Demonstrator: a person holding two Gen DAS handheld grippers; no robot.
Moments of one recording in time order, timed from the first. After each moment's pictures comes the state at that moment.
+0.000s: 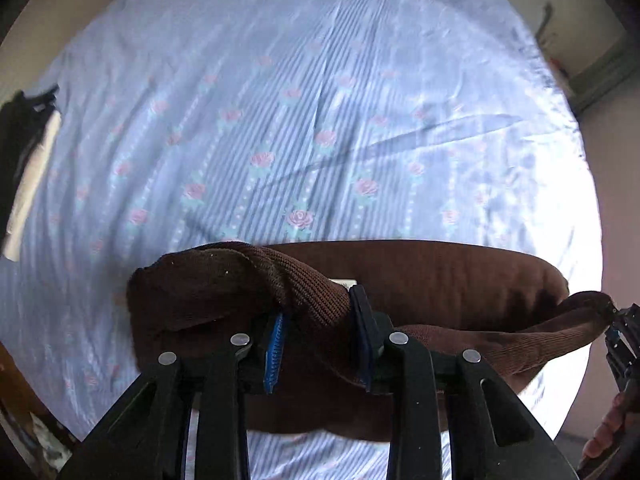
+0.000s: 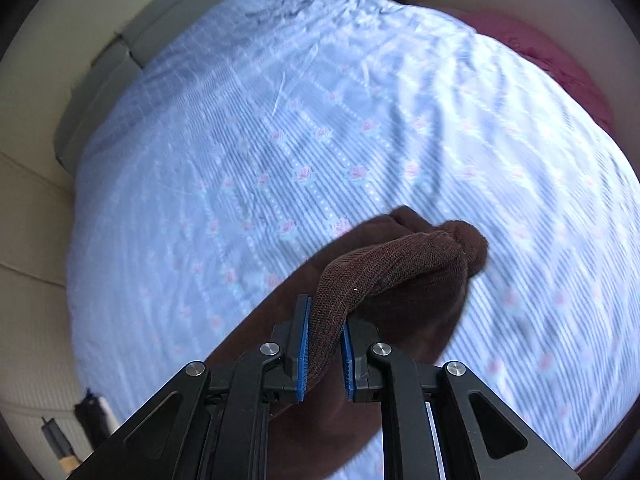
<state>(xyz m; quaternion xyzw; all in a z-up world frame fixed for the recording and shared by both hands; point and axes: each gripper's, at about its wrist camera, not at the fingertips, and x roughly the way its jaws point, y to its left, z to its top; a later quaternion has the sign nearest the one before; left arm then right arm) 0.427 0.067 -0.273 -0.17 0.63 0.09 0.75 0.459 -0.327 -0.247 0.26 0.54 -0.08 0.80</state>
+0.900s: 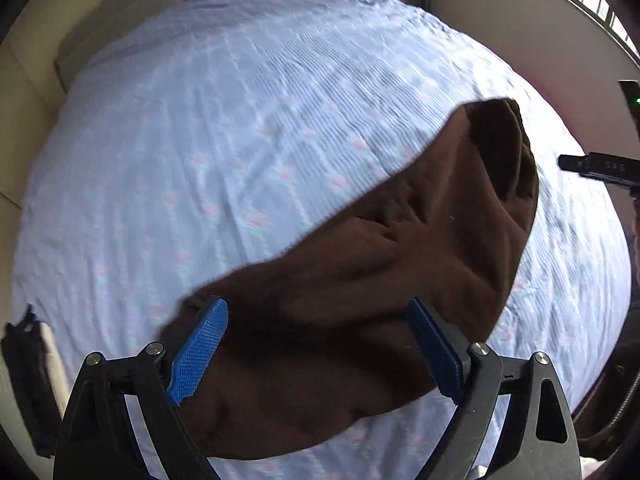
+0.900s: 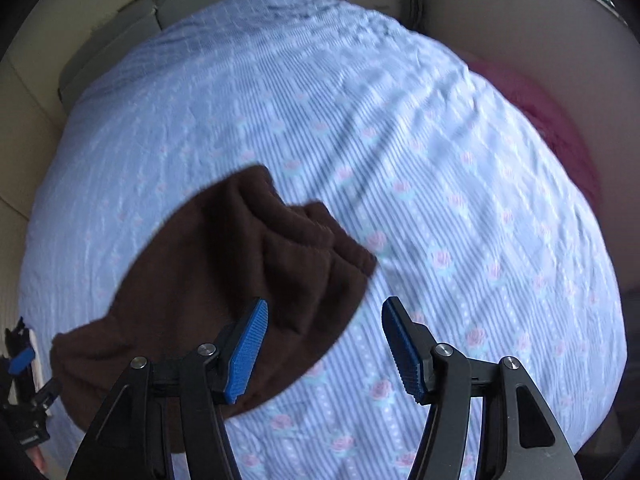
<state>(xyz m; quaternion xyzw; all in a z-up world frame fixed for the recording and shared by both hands) 0.396 -0.023 -0.252 0.12 0.57 -0.12 0.81 0.402 -0.368 -0.260 0.13 0.55 -0.07 0.82</state>
